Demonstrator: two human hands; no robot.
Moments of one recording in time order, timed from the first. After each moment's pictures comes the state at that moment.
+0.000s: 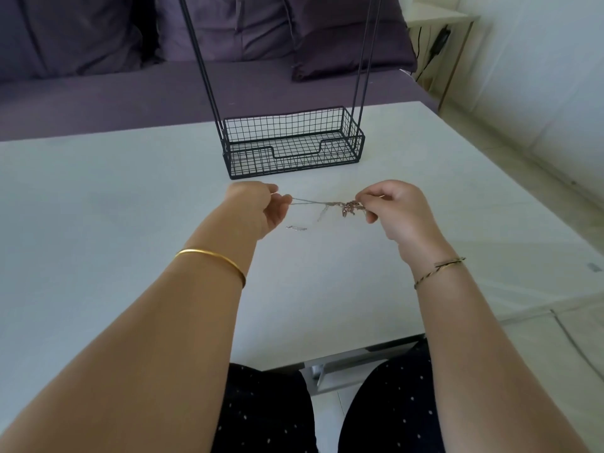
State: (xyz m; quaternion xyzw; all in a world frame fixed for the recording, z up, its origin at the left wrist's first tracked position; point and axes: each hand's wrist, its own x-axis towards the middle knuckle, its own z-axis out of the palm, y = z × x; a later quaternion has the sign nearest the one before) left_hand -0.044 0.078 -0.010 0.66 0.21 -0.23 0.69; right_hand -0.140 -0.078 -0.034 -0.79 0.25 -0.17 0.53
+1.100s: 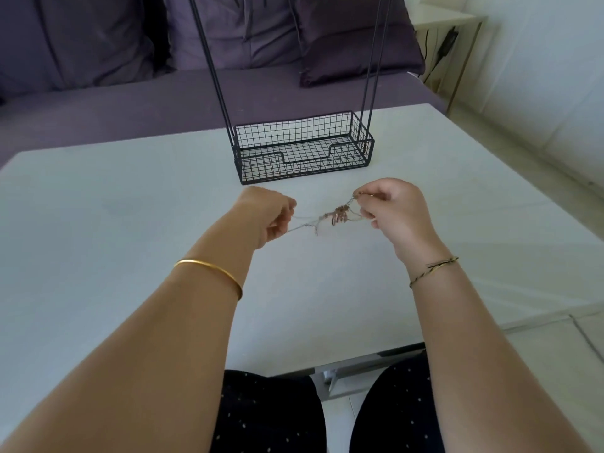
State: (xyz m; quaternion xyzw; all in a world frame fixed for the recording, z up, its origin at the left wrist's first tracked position) left_hand -0.052 0.091 -0.006 0.76 0.09 -0.25 0.59; right_hand -0.125 -0.069 -0.041 -0.78 0.21 -0.21 0.55
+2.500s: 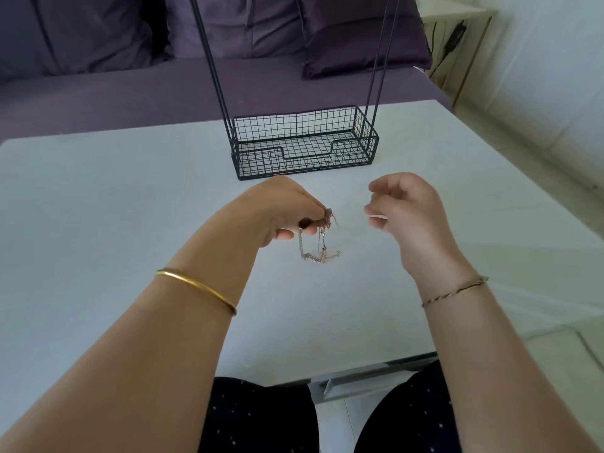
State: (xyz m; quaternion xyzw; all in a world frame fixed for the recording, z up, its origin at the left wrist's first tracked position) left_hand -0.068 0.082 0.017 0.86 -0.09 -0.30 0.41; right_hand -0.140 -0.057 -0.021 -0.69 0.26 -0.20 0.64
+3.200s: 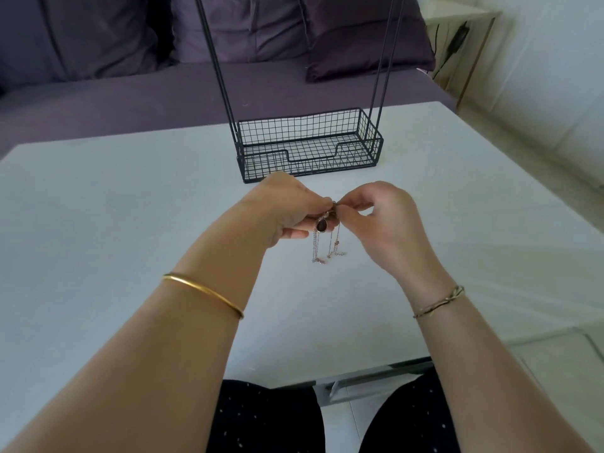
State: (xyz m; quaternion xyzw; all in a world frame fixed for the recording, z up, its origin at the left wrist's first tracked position) left_hand -0.070 0.084 0.022 0.82 -0.07 -0.30 0.47; right_hand -0.134 -0.037 -0.025 -0.89 0.11 -0.21 0.40
